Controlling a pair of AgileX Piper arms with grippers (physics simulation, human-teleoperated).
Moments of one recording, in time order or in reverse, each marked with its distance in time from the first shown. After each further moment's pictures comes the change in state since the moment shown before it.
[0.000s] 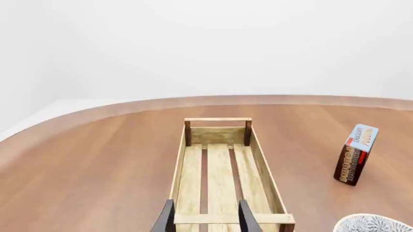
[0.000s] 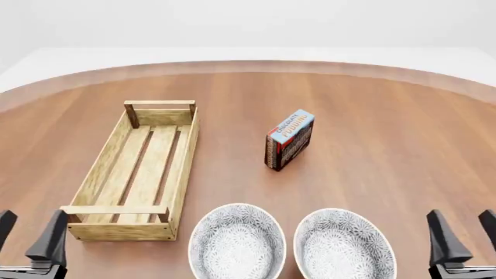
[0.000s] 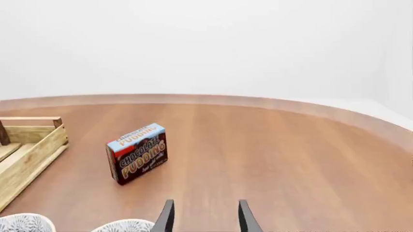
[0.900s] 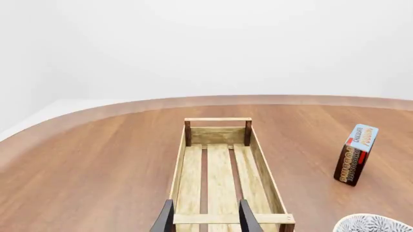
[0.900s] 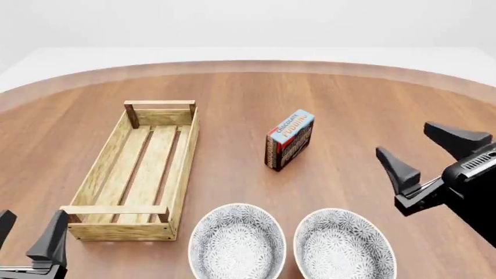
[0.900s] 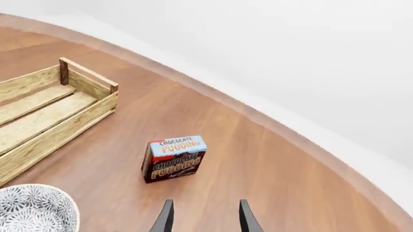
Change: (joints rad) left arm 0.000 0.000 0.000 0.000 0.000; right arm 0.307 0.622 -0.474 0.022 -0.334
